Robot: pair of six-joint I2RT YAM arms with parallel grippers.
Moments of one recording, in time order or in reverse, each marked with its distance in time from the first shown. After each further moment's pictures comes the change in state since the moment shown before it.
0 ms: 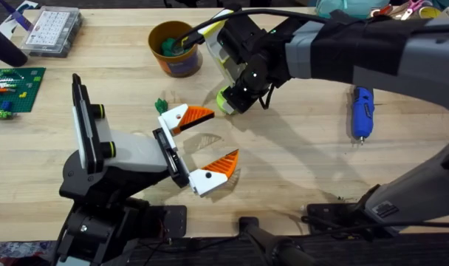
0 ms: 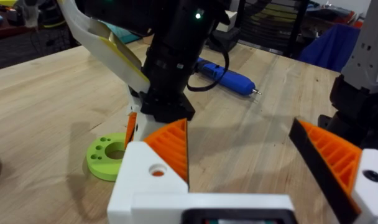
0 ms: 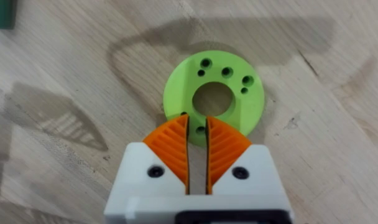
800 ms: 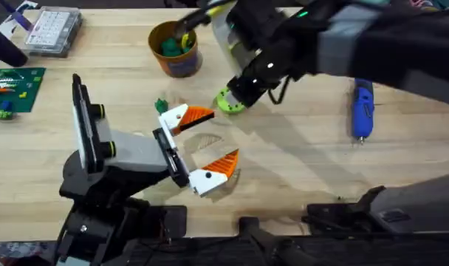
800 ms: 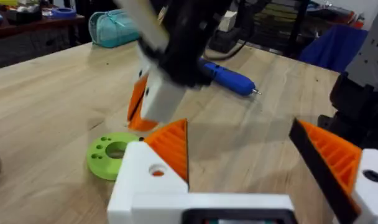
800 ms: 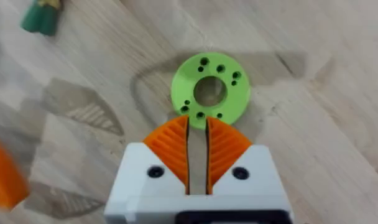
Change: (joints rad) left arm 0.000 0.000 0.000 -0.004 0.000 -0.001; right arm 0.000 -0.147 -0.002 -0.049 -0.004 0.000
